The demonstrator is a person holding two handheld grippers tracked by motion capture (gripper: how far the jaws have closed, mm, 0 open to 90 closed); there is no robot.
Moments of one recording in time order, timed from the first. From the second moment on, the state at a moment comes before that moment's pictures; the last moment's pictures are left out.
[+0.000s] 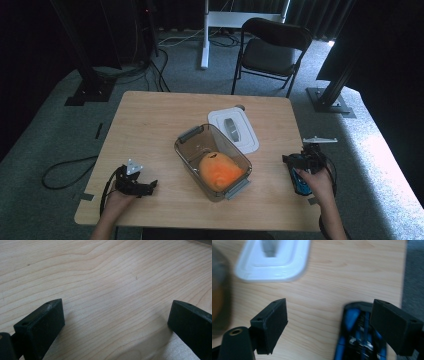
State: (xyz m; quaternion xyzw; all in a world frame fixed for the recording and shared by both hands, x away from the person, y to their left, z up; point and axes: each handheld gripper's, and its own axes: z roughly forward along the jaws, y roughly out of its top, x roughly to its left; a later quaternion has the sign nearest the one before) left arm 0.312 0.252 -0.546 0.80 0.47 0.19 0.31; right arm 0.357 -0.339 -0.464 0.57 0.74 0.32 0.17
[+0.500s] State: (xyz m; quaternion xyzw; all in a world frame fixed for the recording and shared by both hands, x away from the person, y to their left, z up) left arm 0.312 0.252 -0.546 0.80 0.47 0.20 0.31; right arm 0.355 -0.365 -0.506 0.62 0.72 0.27 0.16
